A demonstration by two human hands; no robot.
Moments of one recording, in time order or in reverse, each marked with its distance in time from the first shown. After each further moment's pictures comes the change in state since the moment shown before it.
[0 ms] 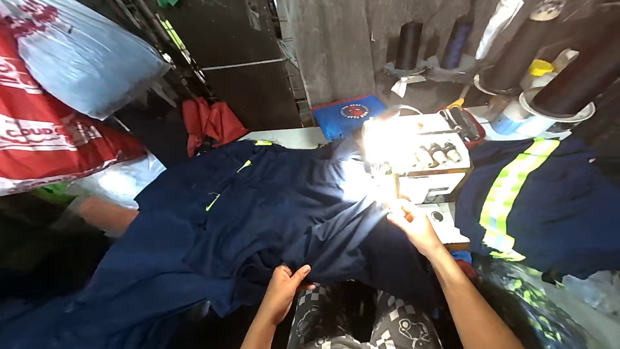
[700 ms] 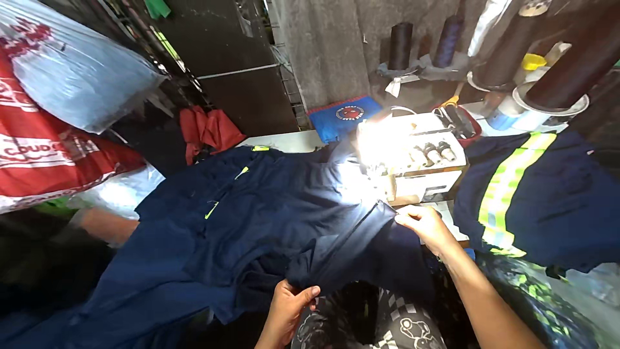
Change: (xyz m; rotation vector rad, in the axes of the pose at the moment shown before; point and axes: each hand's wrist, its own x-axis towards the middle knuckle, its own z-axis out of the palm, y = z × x) left_hand -0.018 -0.014 0.003 -0.220 -0.102 0.121; right_hand 0.000 -0.016 -0.027 -0.154 -0.039 0.203
